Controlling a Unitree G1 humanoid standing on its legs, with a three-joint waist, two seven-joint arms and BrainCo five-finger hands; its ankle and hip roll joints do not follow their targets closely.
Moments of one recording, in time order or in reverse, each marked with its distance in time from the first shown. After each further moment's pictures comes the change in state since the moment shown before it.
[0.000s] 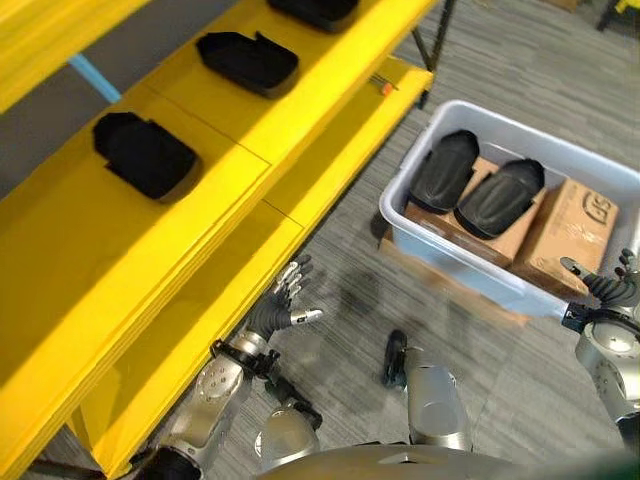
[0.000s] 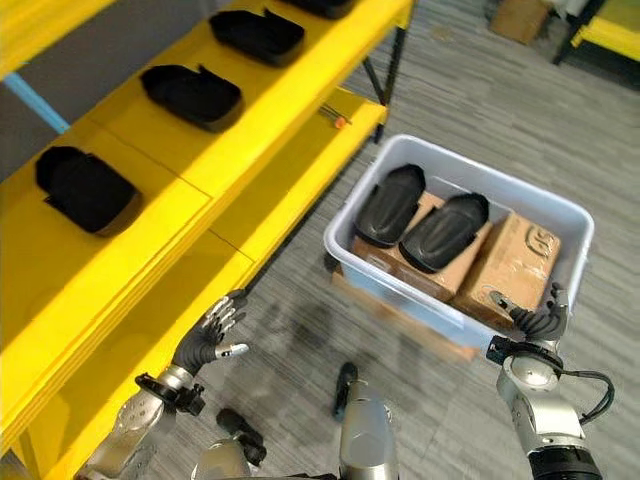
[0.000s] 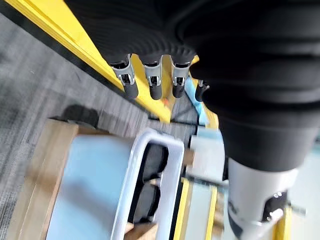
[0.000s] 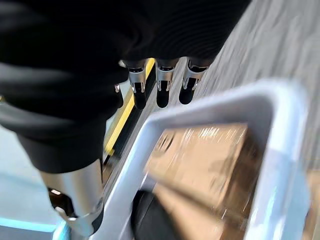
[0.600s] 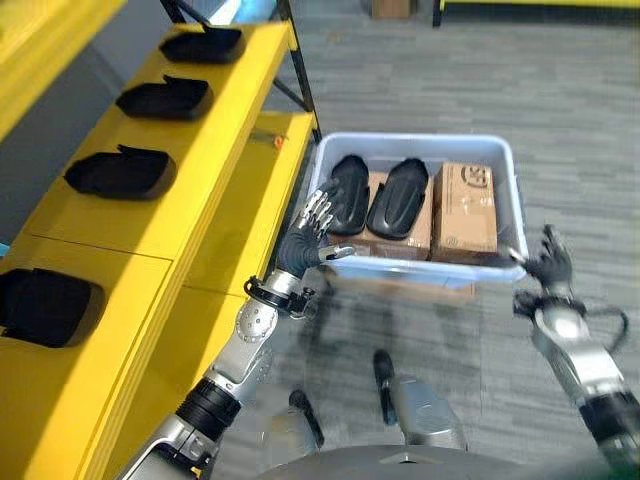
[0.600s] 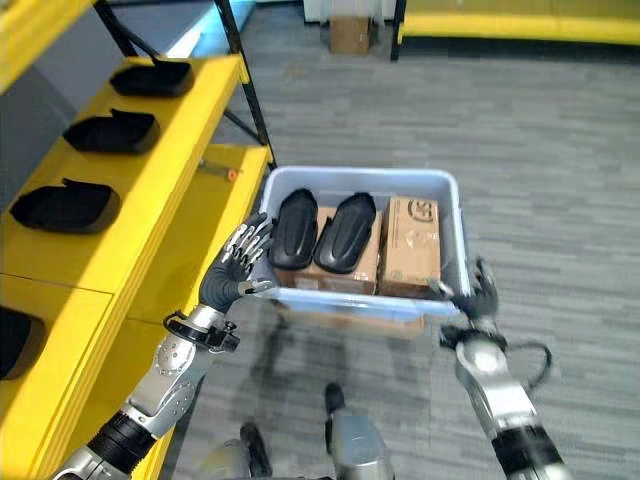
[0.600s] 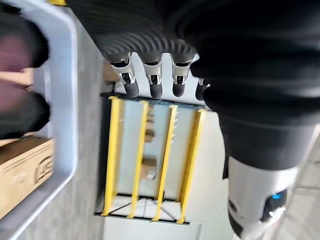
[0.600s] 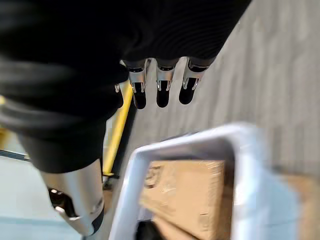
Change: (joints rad) left arm -0.201 -0.098 -0.056 -0.046 -0.081 -0.017 0.081; right arm 0.017 0.097 0.196 -0.015 -0.074 -0.045 0.132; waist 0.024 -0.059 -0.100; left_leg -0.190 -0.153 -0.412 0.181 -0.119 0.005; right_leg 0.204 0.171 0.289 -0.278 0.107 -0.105
